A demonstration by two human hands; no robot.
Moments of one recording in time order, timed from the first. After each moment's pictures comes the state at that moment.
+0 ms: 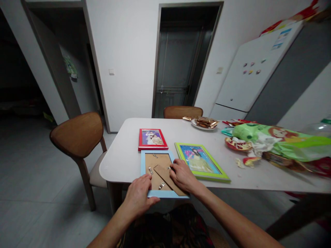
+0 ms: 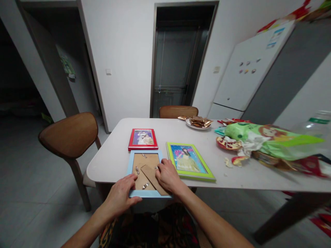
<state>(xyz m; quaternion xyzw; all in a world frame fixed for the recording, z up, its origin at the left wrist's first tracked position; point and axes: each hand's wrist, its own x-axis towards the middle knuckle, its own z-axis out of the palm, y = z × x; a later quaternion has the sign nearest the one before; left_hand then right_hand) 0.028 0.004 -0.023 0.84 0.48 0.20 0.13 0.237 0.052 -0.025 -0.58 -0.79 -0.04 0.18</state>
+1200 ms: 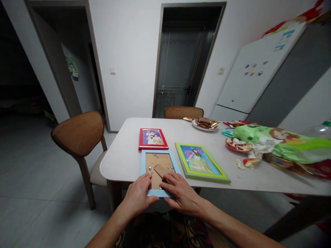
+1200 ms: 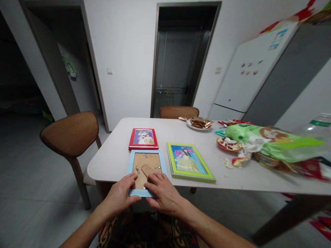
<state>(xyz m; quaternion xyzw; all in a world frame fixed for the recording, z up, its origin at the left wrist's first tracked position) 0.026 0.004 -0.025 0.83 0.49 0.22 0.18 0.222 -0.002 -0.008 -0.38 -0.91 0.03 0.15</state>
